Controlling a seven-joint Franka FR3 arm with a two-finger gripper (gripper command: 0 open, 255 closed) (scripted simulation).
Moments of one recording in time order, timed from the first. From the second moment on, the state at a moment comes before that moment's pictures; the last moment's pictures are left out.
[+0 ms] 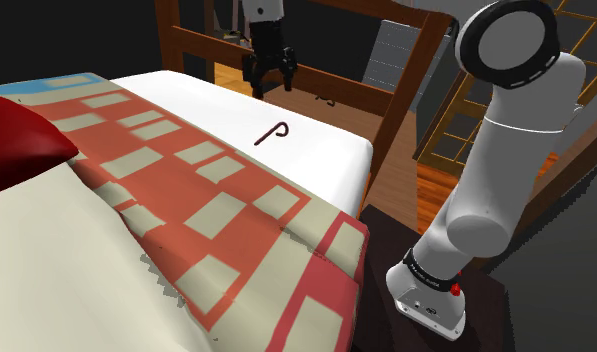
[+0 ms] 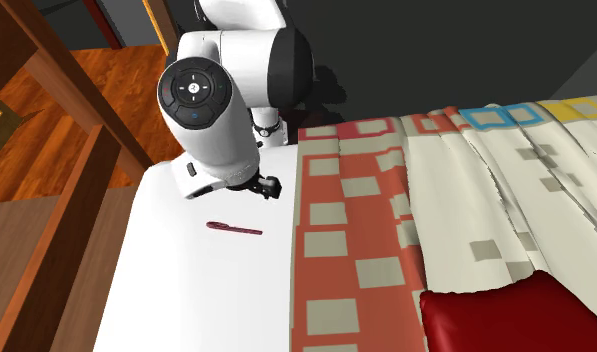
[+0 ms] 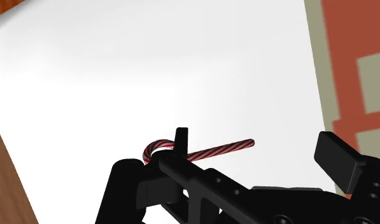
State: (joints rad) arm 0.03 0.22 0.18 -1.42 -0.06 1.33 0.37
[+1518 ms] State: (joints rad) arm 0.04 0.31 0.18 -1.41 -0.05 1.37 0.41
